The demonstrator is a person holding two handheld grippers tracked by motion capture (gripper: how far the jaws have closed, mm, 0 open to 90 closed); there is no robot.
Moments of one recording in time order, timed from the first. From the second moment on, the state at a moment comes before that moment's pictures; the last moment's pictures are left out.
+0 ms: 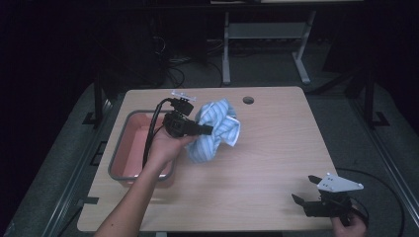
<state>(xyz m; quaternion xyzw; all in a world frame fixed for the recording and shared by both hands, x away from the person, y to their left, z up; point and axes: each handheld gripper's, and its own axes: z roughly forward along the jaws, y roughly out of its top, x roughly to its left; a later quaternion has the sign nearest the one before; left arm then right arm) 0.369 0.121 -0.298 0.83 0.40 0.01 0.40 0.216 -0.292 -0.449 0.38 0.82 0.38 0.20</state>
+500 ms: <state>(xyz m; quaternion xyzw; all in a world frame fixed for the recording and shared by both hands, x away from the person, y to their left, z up) 0.375 0.099 -0.311 0.83 0.39 -0.01 0.40 0.218 -0.292 -0.451 0.38 0.82 0.38 0.20</state>
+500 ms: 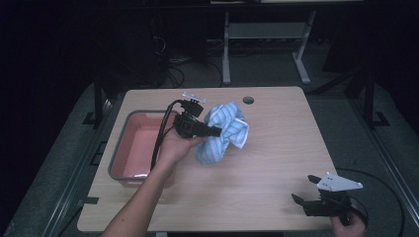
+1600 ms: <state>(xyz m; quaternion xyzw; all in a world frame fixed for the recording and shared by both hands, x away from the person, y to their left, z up) 0.383 0.049 -0.348 0.84 0.37 -0.04 0.39 0.219 -0.289 -0.450 0.37 0.82 0.39 0.19</state>
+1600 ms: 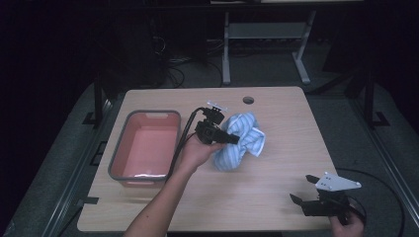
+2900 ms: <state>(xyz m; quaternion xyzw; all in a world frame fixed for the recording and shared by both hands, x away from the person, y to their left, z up) 0.393 0.007 -0.413 0.84 0.41 -0.07 0.36 0.220 -0.287 -0.451 0.37 0.82 0.39 0.20</state>
